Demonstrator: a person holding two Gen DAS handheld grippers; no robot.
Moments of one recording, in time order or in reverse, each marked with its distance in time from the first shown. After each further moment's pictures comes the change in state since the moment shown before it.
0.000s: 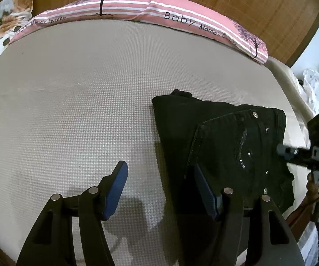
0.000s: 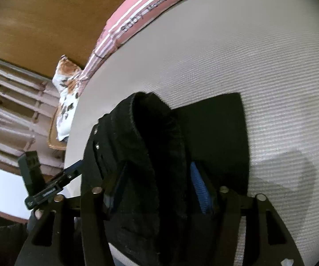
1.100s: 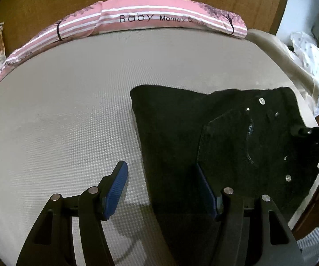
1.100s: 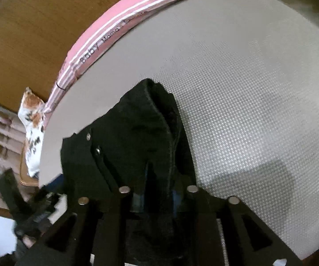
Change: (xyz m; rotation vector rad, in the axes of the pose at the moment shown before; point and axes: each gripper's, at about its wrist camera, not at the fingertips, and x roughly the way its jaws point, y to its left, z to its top) left arm 0.026 -0.071 0.012 0.239 -0.007 0.062; right arm -0.052 -0.001 -0.030 0.164 -0.241 -0.350
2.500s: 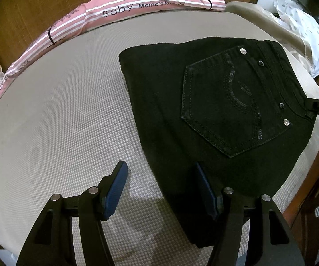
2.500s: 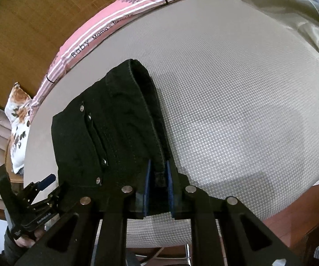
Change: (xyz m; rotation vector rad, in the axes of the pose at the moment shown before) left arm -0.029 -0.024 -0.057 0.163 0.067 0.059; right arm -0.041 -0.003 -0.057 -0.010 -0.034 -0.122
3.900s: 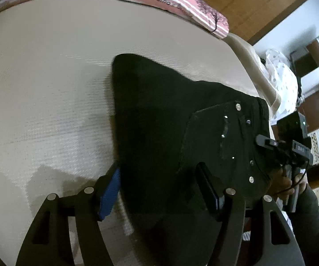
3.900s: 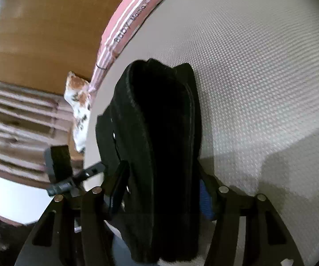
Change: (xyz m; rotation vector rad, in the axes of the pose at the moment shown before) left arm 0.031 0.058 0.042 -0.299 0.048 -0.447; right arm 0.077 -0.027 0.057 0.016 0.214 0.556
